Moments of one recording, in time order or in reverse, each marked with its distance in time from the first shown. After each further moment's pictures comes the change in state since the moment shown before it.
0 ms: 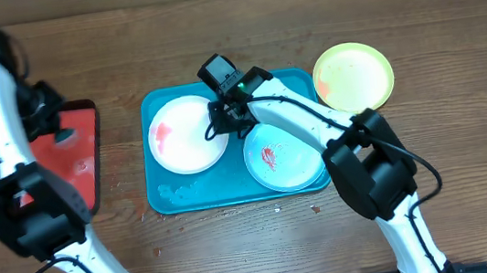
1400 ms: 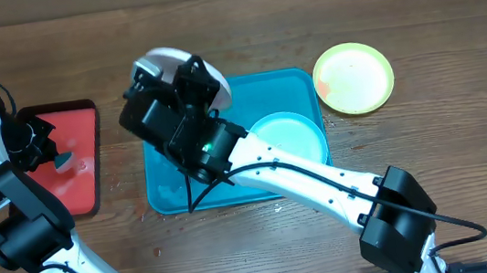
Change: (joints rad) left arm 0.126 0.000 -0.274 0.233 0.098 -0.049; right arm 0.319 -0.215 0.034 0.328 1.107 -0.979
